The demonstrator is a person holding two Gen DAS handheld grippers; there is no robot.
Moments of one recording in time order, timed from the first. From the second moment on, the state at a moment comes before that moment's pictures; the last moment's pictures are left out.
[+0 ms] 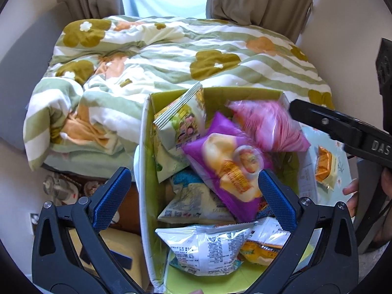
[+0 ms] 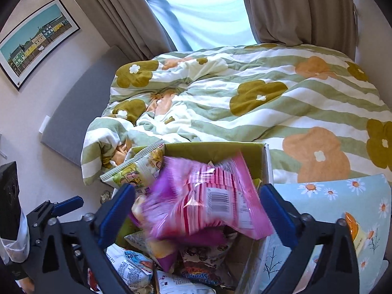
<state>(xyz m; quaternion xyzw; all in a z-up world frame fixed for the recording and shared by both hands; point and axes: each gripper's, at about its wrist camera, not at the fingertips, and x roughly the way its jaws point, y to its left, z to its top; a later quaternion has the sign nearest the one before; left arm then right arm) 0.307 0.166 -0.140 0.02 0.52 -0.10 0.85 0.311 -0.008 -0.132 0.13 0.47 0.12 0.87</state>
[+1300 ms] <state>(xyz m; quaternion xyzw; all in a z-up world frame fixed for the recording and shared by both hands) 0.178 -0.039 -0.083 0.03 0.47 -0.11 0.88 0.152 -0.192 -0.036 0.06 0.39 0.13 0.91</state>
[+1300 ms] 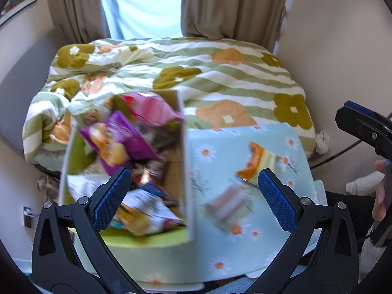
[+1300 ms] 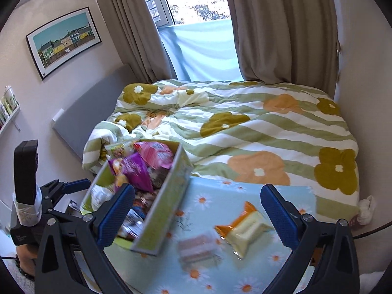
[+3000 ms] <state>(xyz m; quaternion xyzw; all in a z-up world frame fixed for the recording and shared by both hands) 0.193 -0.151 -0.325 0.20 0.56 -0.13 0.79 0.219 -0.256 -0.289 0.09 0.60 0.06 0.79</state>
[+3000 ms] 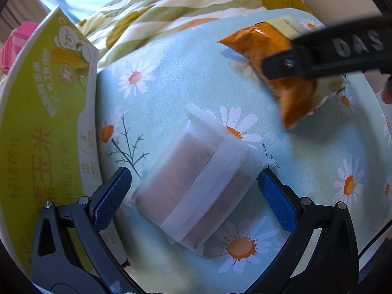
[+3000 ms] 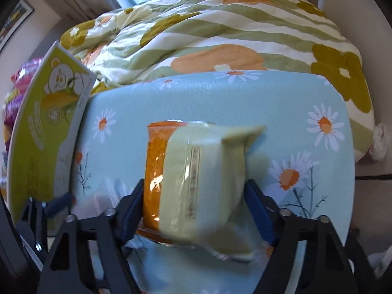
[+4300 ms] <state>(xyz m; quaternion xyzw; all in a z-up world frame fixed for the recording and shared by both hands) 0.182 -0.144 -0.260 0.07 0.55 -0.09 0.83 0.195 -0.270 -0.244 0.07 0.54 0.10 0.83</state>
